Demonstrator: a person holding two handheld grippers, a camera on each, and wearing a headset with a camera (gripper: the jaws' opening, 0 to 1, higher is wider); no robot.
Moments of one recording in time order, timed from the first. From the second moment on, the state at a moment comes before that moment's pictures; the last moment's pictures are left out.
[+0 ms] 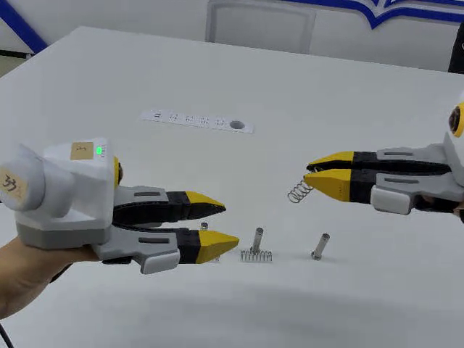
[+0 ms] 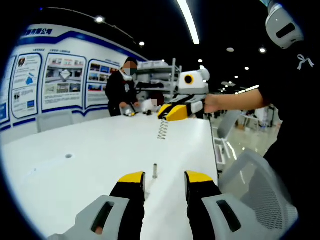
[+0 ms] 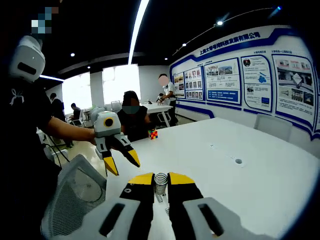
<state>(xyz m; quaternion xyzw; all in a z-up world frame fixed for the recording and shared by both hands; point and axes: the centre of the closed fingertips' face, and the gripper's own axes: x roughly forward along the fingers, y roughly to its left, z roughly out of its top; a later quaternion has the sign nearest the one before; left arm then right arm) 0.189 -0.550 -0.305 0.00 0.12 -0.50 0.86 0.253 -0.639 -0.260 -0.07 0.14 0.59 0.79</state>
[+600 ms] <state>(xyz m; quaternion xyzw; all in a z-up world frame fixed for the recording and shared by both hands) 0.208 -0.491 -0.315 0.01 0.13 -0.42 0.90 0.292 -0.687 -0.337 -0.13 0.21 0.50 0.83</state>
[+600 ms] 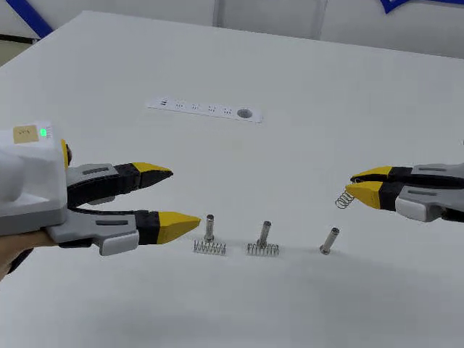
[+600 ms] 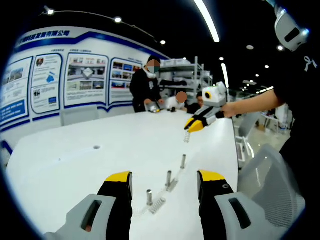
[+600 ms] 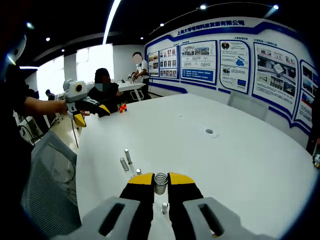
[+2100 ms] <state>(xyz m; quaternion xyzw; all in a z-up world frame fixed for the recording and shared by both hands) 0.203 -0.492 -0.322 -0.03 0.14 -0.42 0.89 0.290 -0.688 -0.414 -0.19 0.29 0.48 0.81</state>
